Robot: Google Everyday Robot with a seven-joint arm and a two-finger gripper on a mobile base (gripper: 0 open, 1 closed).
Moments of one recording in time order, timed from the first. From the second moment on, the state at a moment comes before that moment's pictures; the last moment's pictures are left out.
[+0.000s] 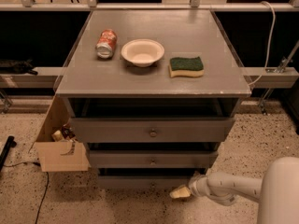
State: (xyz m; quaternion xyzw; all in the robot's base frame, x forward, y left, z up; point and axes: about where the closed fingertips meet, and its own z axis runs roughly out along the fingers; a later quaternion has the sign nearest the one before) arm 0.542 -0.185 0.235 -0.30 0.90 0.14 0.28
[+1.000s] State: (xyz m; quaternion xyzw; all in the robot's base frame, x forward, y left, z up) arm 0.522 -0.178 0.199 -0.31 0.91 0.14 0.24
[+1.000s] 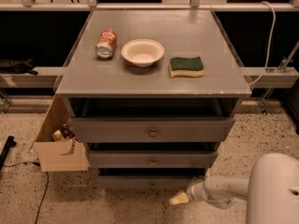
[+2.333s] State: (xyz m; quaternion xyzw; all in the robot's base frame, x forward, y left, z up) arm 0.548 -0.145 0.211 -0.40 0.88 0.09 0.24
